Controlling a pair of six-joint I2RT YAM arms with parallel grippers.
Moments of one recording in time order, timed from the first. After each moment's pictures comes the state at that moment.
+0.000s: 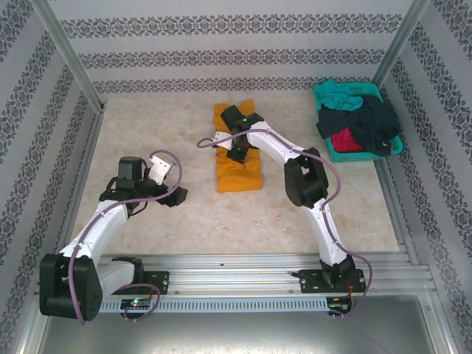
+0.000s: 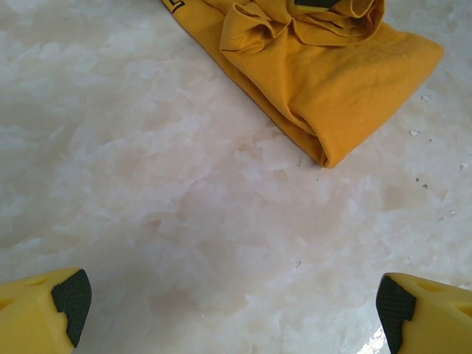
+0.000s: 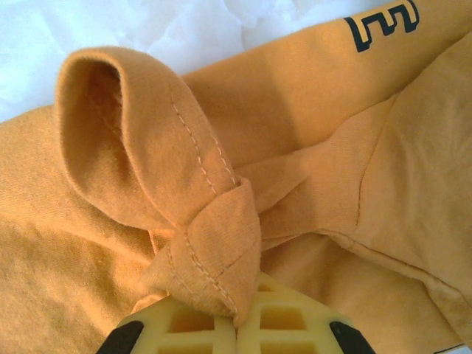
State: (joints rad) left arm -0.05 1.11 0.64 -0.34 0.51 0.29; right arm 0.56 2.38 2.12 -1.00 -0.02 -0.68
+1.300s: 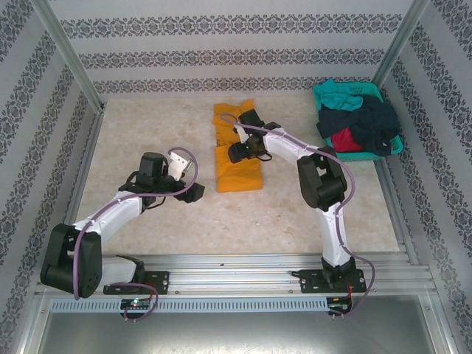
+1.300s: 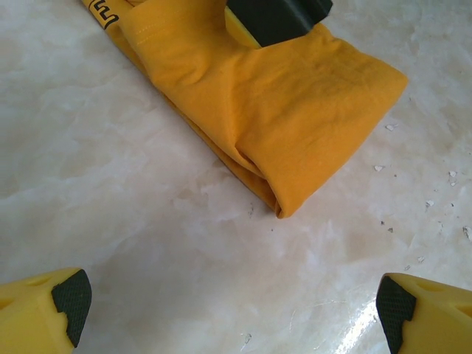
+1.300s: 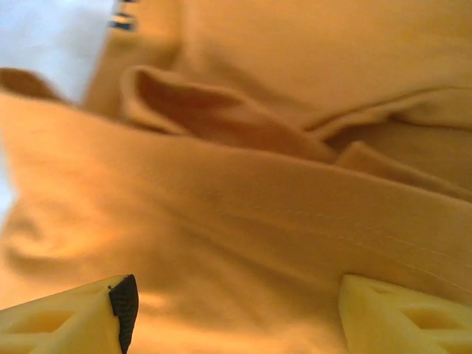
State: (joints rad) left arm -0.22 1.28 0.66 -0.14 0.46 0.13; right arm 0.46 2.23 1.75 -0.65 -0.13 0.15
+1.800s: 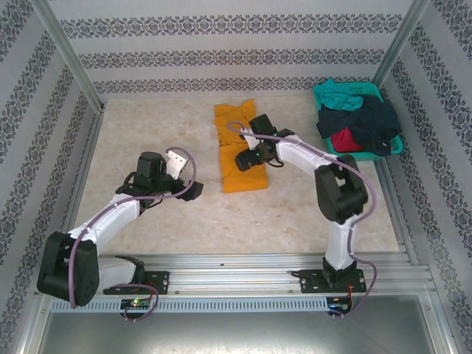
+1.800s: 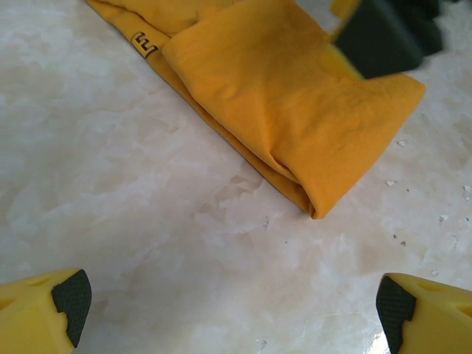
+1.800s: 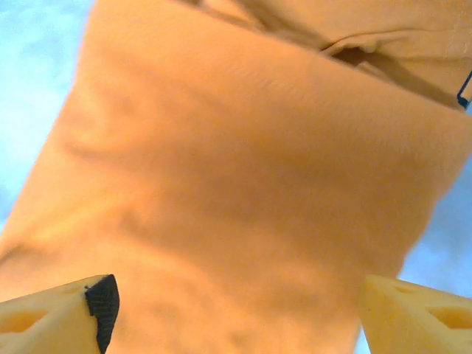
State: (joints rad) left arm -0.23 1.22 0.66 -0.14 0.40 0.13; right arm 0.48 1.92 1.43 -0.58 -0.14 -0.05
